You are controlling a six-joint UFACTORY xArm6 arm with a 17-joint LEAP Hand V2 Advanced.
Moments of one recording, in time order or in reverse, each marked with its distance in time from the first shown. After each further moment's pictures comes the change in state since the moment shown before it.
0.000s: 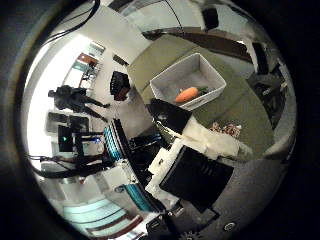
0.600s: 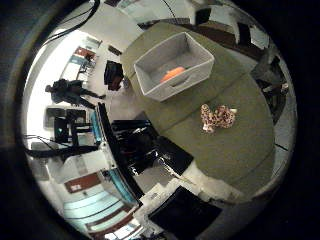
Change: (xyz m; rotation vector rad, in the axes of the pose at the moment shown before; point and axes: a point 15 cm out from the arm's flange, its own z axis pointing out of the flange) arm 0.059 0.039 0.088 -0.098 0.081 -0.091
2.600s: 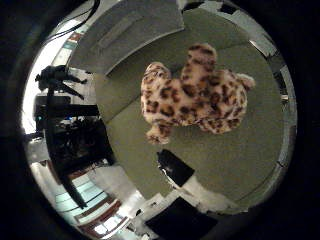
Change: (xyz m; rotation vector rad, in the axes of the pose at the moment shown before) arm 0.034 0.021 0.243 -0.060 0.059 -0.069
